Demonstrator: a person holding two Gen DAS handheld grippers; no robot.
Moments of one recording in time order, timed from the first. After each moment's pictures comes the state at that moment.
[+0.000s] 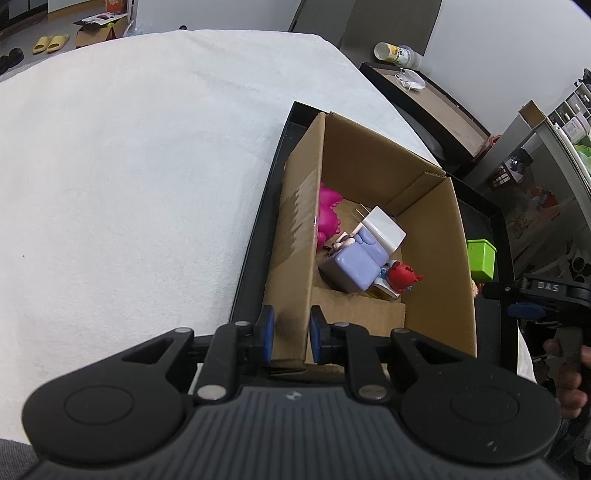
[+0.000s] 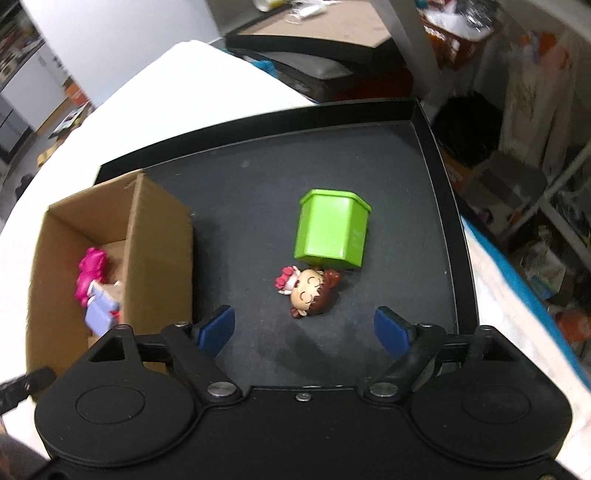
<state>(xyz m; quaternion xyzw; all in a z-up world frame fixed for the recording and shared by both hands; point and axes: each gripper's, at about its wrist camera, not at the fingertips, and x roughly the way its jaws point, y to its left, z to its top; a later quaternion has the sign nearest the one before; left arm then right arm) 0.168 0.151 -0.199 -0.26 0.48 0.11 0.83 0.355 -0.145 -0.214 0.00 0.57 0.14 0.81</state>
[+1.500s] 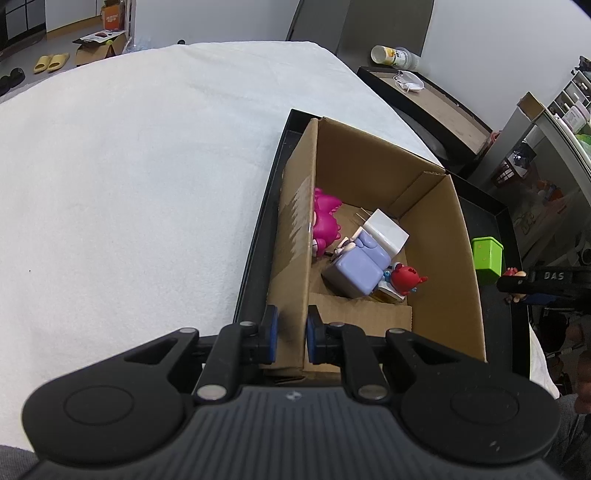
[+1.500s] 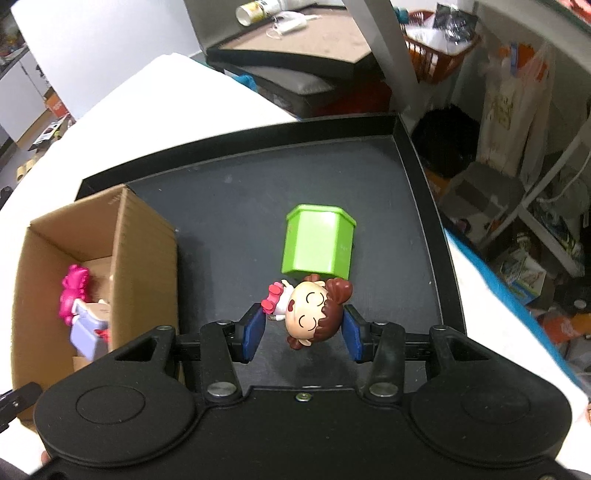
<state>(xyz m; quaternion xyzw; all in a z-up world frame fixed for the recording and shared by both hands) 0.168 0.142 -0.196 -0.23 0.47 0.12 0.84 0.349 -0.133 -0.197 -0.03 0.54 0.12 0.83</state>
